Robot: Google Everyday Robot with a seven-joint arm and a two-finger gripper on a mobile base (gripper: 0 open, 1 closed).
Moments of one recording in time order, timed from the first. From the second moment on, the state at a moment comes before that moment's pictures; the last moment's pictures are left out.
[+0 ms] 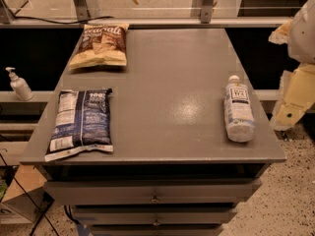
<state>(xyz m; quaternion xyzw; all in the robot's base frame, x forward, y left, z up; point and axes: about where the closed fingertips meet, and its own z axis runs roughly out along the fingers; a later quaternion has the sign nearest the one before) 0.438 -0.216 0.978 -0.60 0.78 -0.04 0.16</state>
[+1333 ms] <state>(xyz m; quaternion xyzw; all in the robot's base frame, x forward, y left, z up) 0.484 -0.208 0.904 -0.46 0.87 0.03 0.14</state>
